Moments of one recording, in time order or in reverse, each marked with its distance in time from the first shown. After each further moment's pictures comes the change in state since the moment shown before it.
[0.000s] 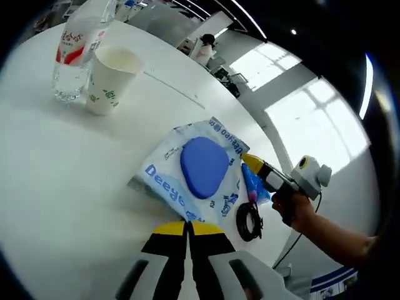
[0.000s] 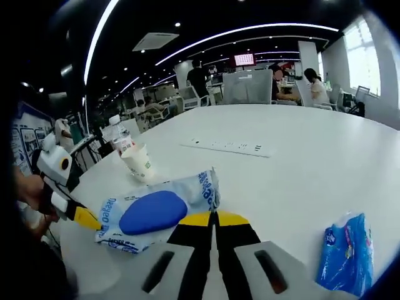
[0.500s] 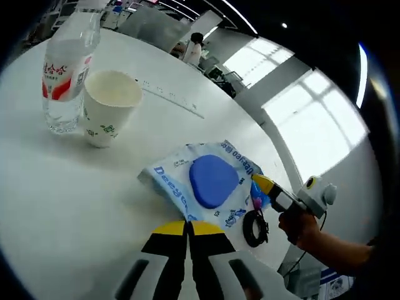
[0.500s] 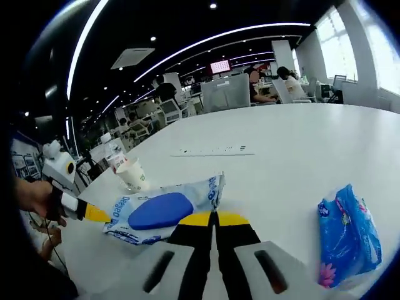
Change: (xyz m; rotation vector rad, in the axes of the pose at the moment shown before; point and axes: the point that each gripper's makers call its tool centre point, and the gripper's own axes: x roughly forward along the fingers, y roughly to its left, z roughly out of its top) left arm 0.000 0.009 0.036 0.074 -0.015 0.004; right arm -0.022 0.002 -0.003 0.134 -0.075 -0.112
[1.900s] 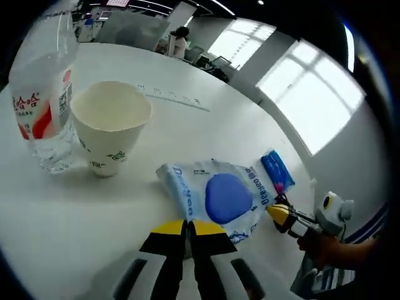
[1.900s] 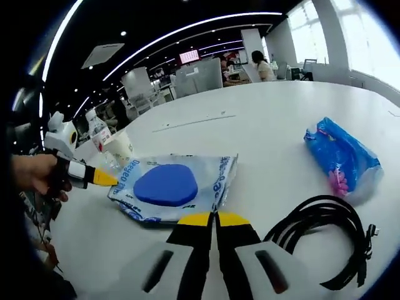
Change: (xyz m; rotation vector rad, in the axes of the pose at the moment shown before) left arm 0.021 0.041 0.010 0.236 0.061 0.045; right arm -0.022 0.014 -0.088 0.100 0.101 -0.175
